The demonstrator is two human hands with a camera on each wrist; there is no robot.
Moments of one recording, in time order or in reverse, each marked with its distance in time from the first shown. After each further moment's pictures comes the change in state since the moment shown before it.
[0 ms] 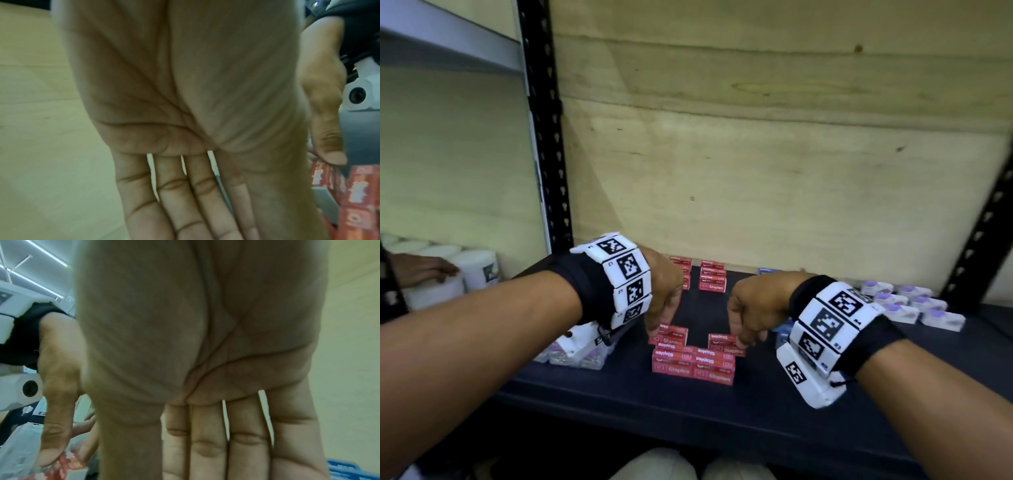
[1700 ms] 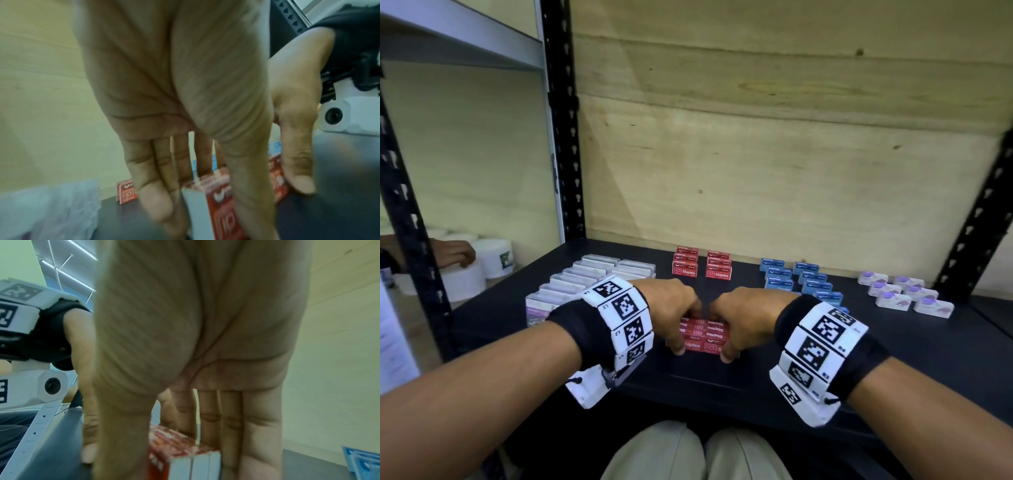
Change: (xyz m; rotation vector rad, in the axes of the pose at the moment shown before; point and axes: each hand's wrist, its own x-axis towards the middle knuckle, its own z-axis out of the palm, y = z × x) left_hand -0.027 0.027 0.061 -0.033 0.224 0.004; right_hand -0.024 -0.047 0.039 -0.203 0.105 0.003
